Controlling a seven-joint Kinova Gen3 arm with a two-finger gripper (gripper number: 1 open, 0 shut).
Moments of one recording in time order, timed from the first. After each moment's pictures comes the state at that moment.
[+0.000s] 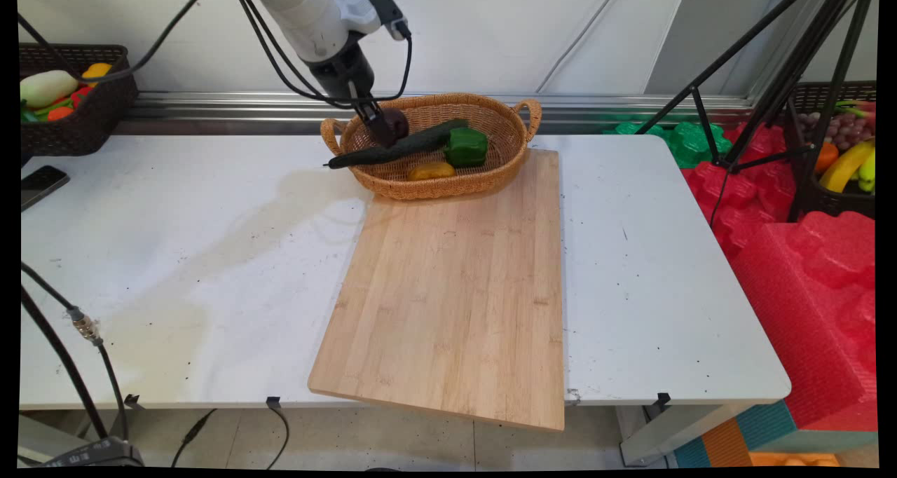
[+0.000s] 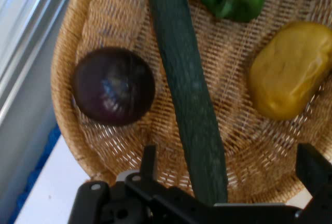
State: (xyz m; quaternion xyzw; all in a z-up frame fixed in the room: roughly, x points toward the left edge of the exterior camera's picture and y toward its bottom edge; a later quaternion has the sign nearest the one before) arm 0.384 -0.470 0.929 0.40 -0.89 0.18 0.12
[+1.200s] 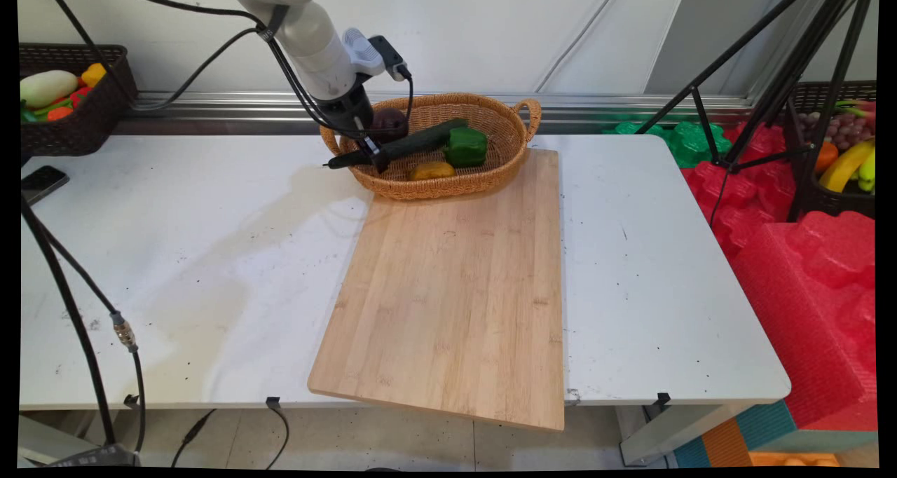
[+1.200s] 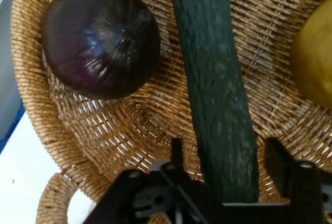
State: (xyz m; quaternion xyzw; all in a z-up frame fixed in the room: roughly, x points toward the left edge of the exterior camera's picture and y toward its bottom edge) arm 0.395 -0.496 0.861 0.45 -0.88 0.15 0.09
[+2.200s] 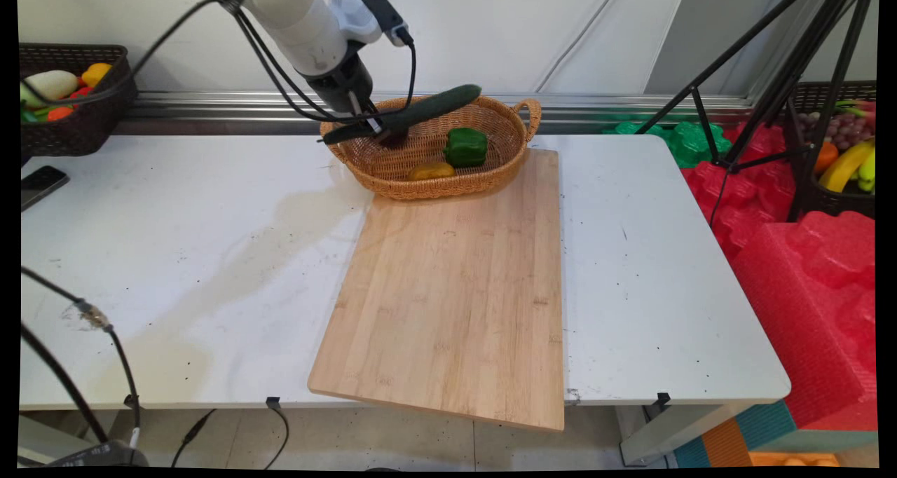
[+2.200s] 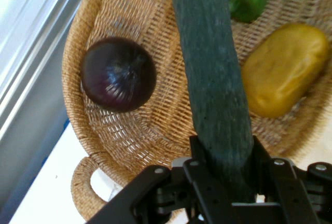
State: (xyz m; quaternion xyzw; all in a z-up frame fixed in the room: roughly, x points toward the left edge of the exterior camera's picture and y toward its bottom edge) arm 0.359 -0.429 0.935 0.43 -0.87 0.22 0.12
